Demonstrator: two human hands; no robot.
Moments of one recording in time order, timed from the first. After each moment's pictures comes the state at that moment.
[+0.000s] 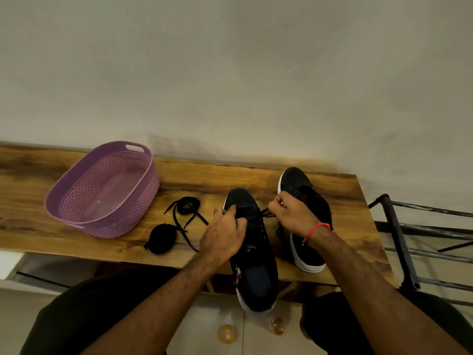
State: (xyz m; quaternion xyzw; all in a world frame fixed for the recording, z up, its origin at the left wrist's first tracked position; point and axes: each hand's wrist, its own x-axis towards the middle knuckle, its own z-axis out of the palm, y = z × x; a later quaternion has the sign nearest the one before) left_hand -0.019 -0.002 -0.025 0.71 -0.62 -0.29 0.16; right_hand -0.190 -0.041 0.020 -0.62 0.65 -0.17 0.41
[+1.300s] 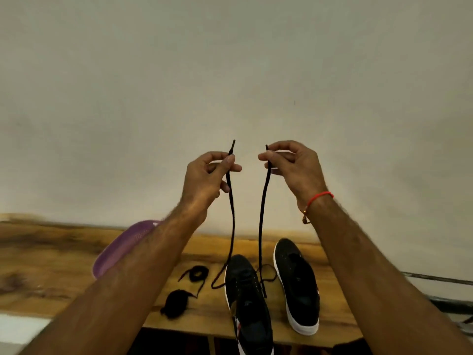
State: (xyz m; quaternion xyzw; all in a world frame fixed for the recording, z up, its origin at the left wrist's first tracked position) left_hand 0.013 -0.004 0.262 0.48 -0.53 -0.35 0.60; right_hand -0.172 -0.021 0.283 -0.60 0.43 -0.58 0.35
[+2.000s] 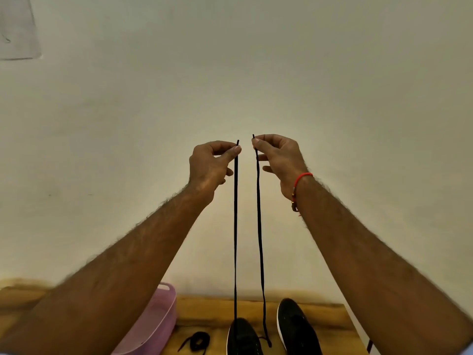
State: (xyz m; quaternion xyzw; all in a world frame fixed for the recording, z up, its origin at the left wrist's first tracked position) left_hand -0.008 0.003 0.426 0.46 -0.57 -0.21 0.65; right_hand -0.161 -0.012 0.435 -0.59 0.36 -0.63 0.35
